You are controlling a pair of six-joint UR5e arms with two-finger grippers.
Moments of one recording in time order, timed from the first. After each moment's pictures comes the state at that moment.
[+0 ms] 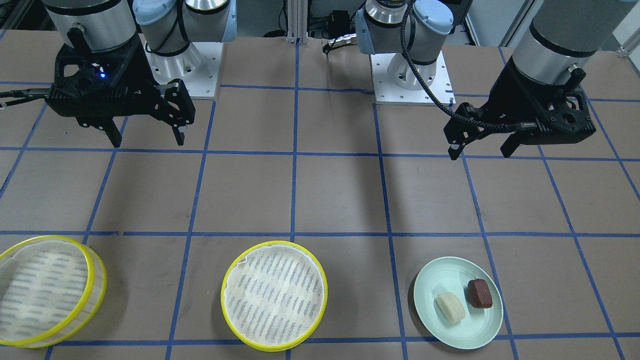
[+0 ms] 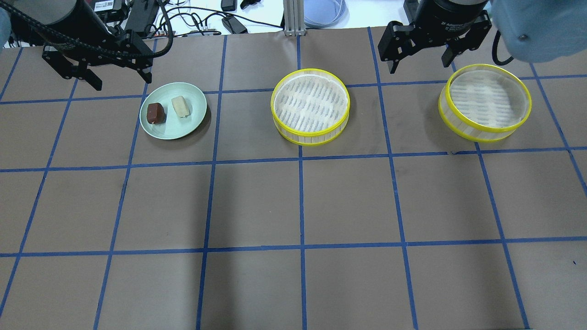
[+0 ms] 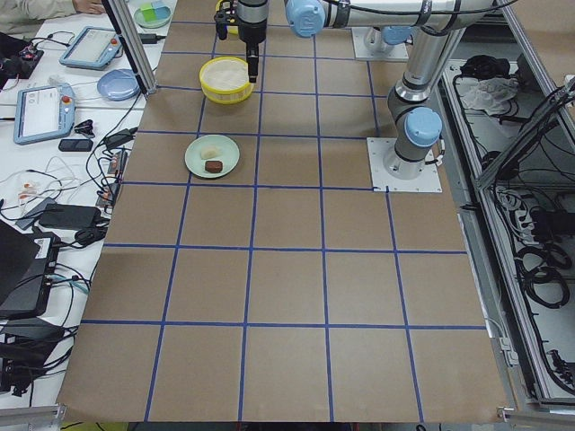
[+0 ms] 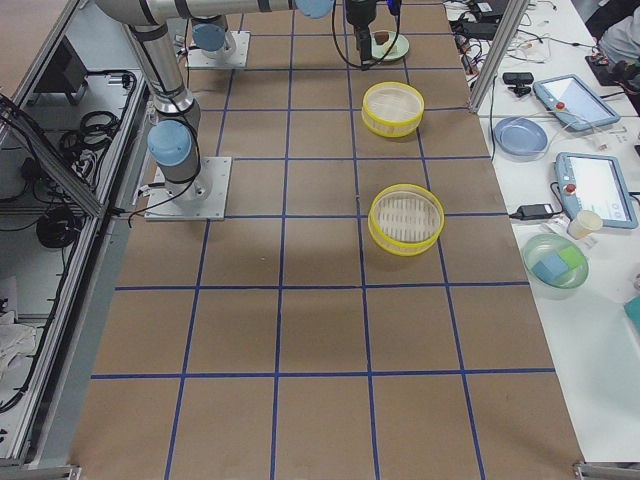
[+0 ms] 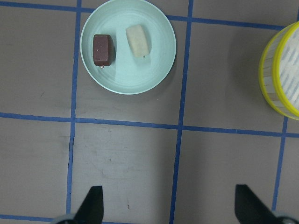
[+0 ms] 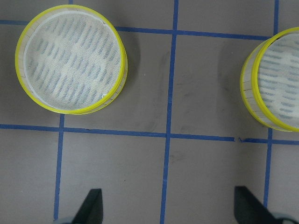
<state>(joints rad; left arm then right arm) -1.45 -1.63 -1.48 -1.53 1.55 0.03 1.63 -1.52 1.47 -1.68 -1.59 -0.02</state>
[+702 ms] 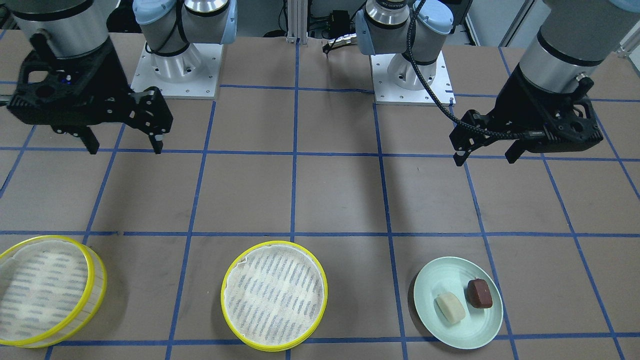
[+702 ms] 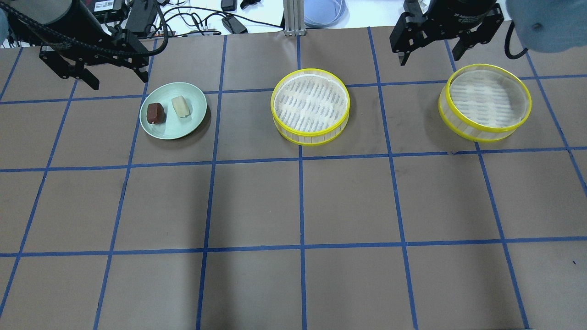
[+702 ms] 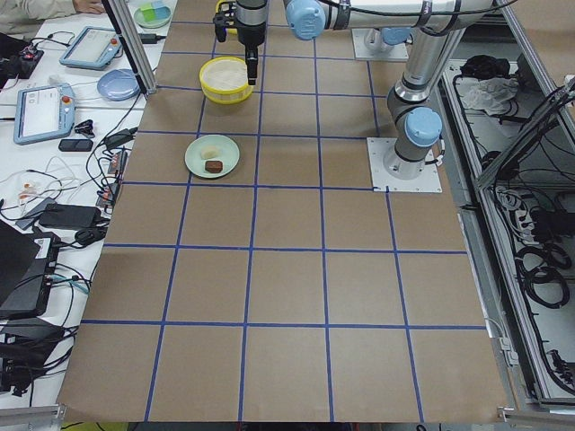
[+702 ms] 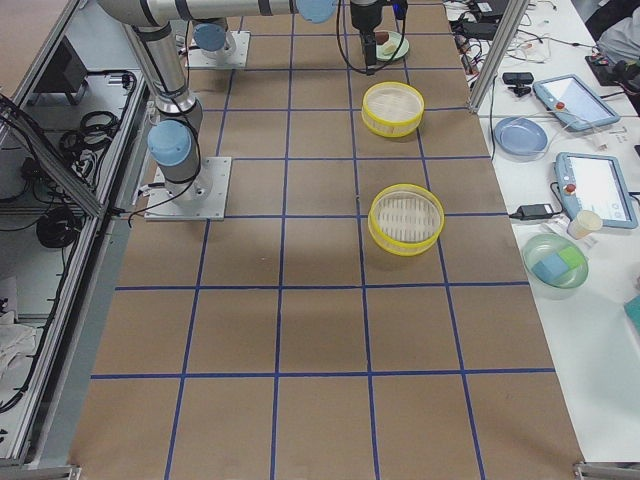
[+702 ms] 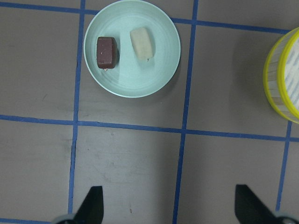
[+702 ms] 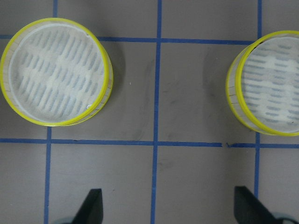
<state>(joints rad) -1.43 -1.65 -1.48 -1.50 1.54 0.04 1.54 -1.50 1.46 -1.69 -1.58 -0.06</state>
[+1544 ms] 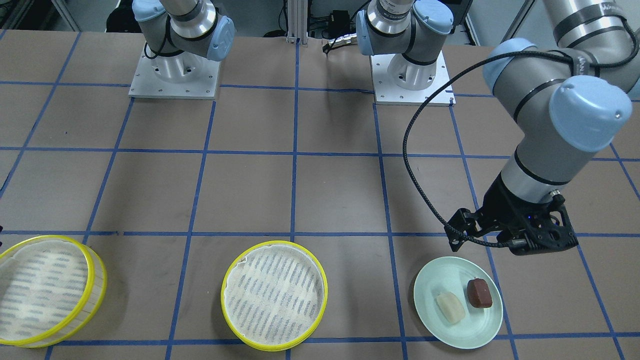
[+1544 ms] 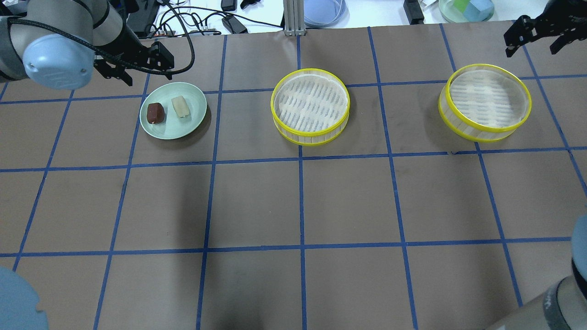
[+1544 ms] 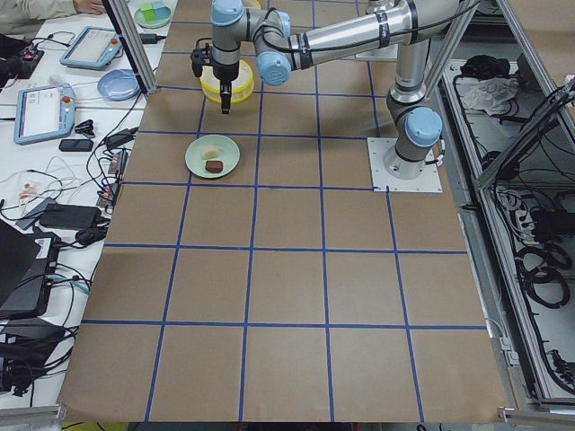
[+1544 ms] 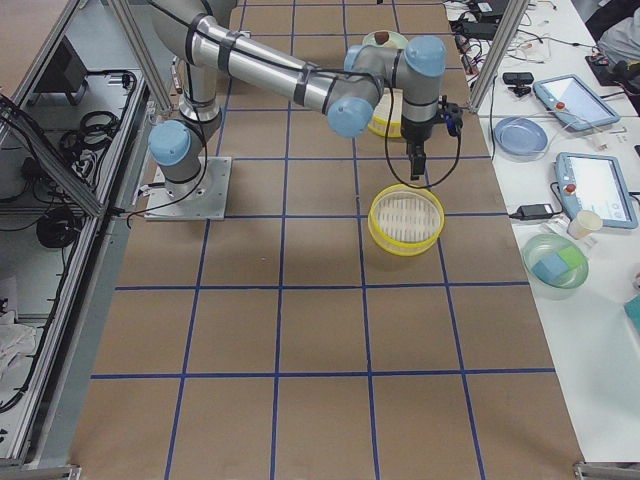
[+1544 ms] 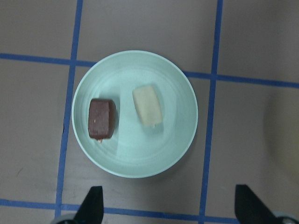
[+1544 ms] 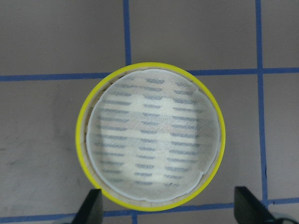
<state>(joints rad) -1.43 -1.89 -1.54 -1.10 1.54 0.03 1.15 -1.18 1.40 -1.95 -1.57 -0.40</state>
